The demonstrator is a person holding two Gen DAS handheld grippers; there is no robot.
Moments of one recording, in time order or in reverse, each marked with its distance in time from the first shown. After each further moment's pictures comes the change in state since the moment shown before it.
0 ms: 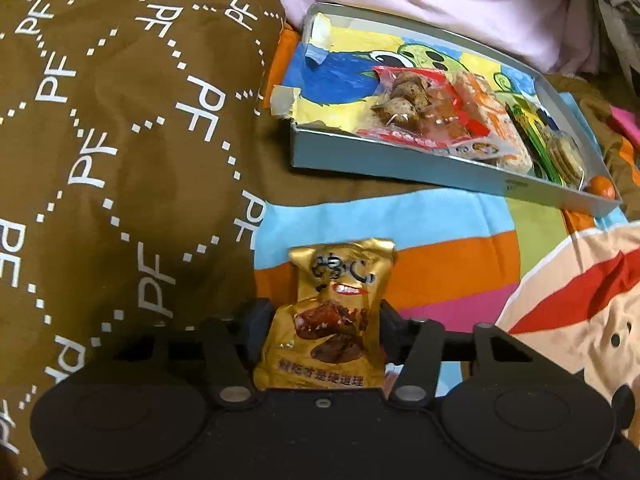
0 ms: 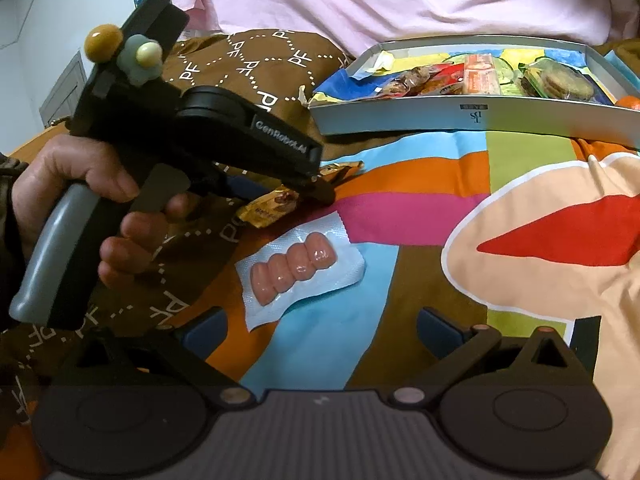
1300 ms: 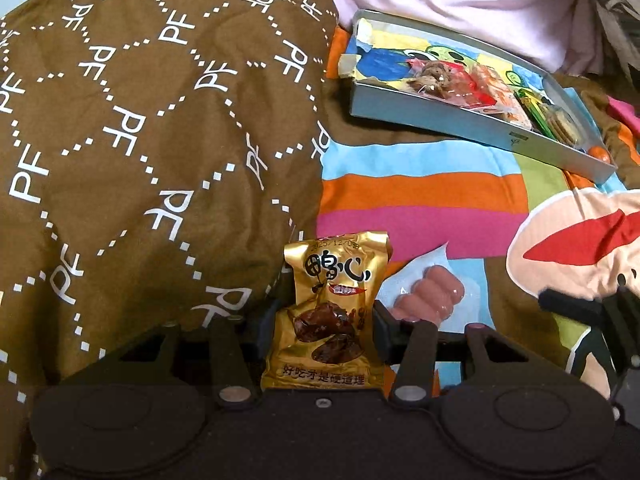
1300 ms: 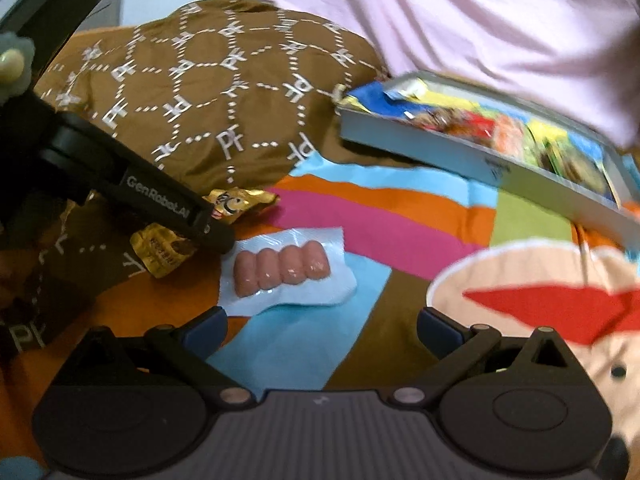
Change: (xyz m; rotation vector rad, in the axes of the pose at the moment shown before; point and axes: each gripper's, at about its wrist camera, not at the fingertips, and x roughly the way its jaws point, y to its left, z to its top) left arm -0.052 0.024 -0.080 -0.053 -0.067 0.077; right arm 0.006 0.033 -0.002 -0.351 -0.006 -0.147
